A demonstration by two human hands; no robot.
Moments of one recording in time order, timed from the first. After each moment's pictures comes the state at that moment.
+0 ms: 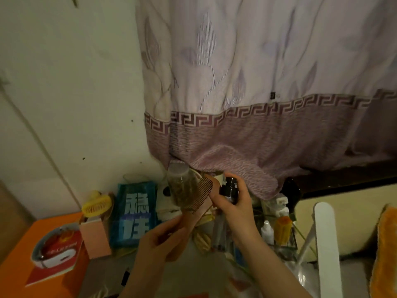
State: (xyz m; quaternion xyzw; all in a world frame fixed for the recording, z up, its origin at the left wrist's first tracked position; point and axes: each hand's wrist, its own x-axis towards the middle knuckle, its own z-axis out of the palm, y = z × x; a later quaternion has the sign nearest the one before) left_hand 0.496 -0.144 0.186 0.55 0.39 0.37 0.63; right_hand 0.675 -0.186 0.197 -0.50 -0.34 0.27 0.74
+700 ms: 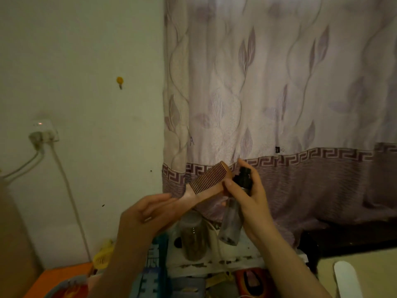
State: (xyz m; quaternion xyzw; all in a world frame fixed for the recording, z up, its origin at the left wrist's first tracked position) left_hand 0.474 -0.126 0.332 0.69 0.23 0.50 0.47; right_hand 0.685 -0.176 0.326 -0.35 -0.43 0.26 0.79
